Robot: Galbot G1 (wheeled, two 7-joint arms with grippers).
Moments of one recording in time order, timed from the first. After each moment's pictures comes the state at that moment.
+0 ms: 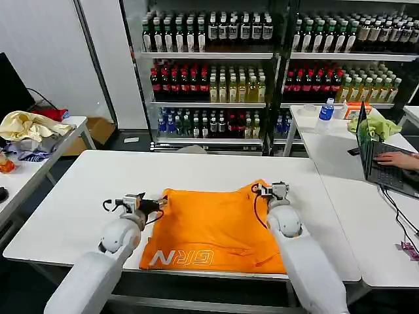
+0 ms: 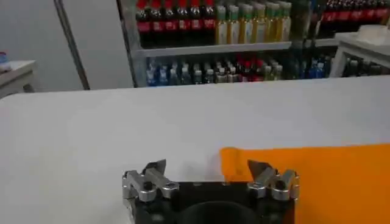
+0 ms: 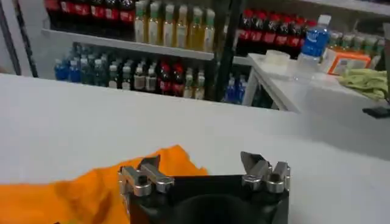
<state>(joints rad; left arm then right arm) 0.74 -1.10 -0.10 -1.48 -0.61 0.53 -0.25 -0.63 1.35 0.20 1.30 0.33 -0.55 0.32</state>
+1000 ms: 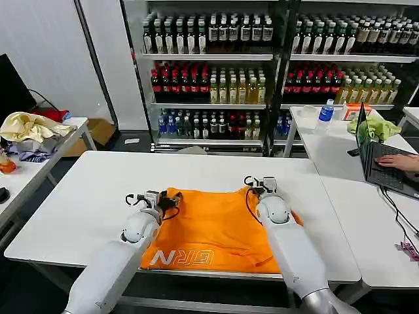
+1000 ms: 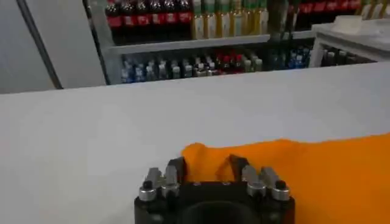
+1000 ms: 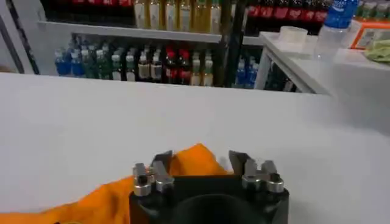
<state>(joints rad) 0.66 -1.17 -0.01 -1.32 -0.57 0.51 -0.18 -0.54 1.42 0.20 1.10 0.36 -0.55 0.30</state>
